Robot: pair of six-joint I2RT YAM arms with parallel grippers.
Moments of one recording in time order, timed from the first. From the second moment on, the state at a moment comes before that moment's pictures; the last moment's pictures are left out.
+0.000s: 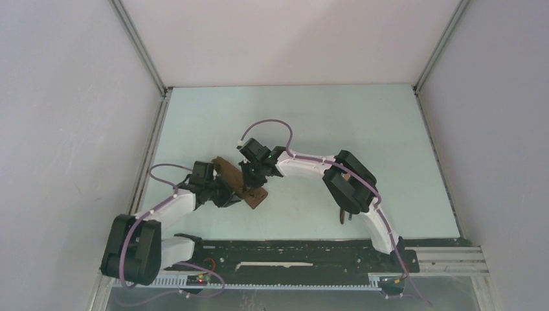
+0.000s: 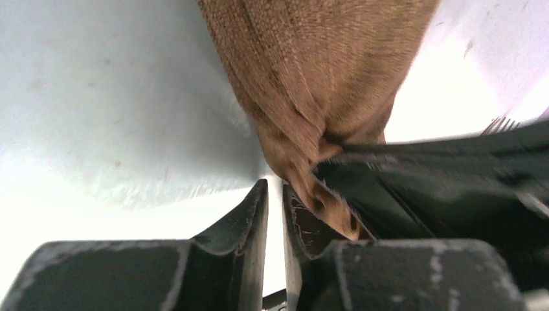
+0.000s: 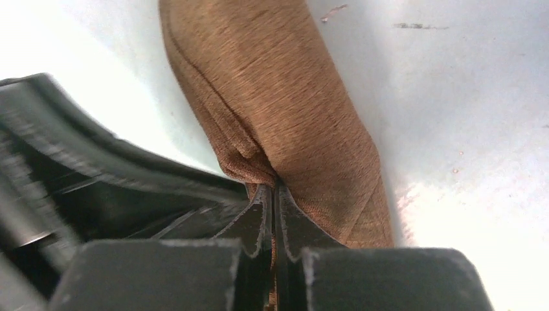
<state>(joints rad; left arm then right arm) -0.21 1.21 0.40 -0.20 0.32 -0.94 0.96 2.20 1.65 -0.42 -0.23 0.61</state>
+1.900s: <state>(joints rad) 0.07 1.57 0.74 -0.30 0.45 -0.68 0.88 2.17 1.37 -0.01 -0.66 0.61</state>
